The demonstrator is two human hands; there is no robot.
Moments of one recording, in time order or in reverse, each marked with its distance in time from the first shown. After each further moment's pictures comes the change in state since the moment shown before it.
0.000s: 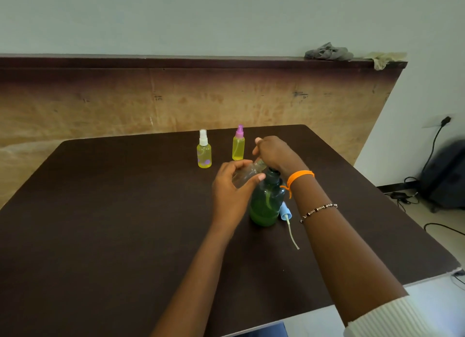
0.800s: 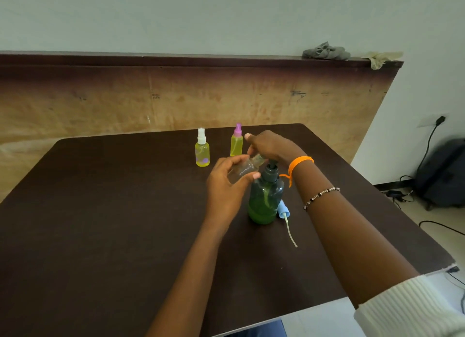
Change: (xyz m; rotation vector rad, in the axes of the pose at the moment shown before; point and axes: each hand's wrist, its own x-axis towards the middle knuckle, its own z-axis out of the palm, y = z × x) left_hand 0.004 0.007 -0.007 -0.028 -0.034 -0.023; right_hand 0.007 -0.012 -0.008 -0.072 -0.124 -0.011
